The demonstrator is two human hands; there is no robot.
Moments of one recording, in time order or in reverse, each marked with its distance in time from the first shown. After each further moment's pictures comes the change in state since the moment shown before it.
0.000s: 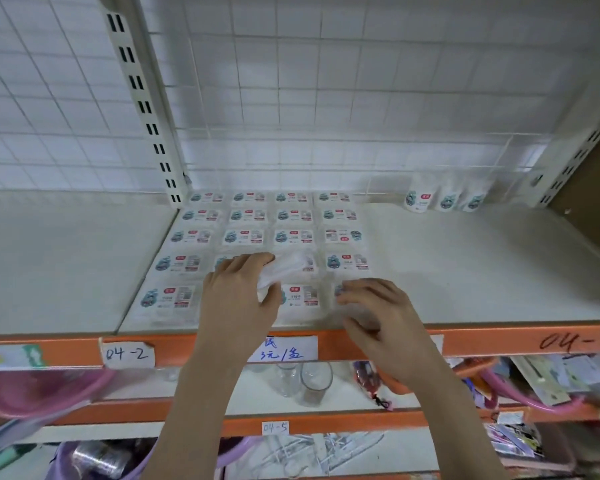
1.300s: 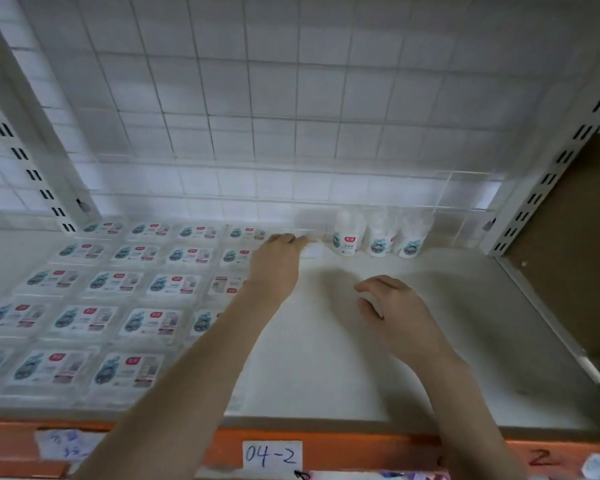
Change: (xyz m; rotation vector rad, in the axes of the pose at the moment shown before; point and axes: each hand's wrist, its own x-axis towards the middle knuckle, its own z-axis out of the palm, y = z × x) left_hand 0.162 0.111 0.198 0.314 -0.284 0.066; right_hand 0.055 0.195 -0.091 -0.111 -0.116 0.178
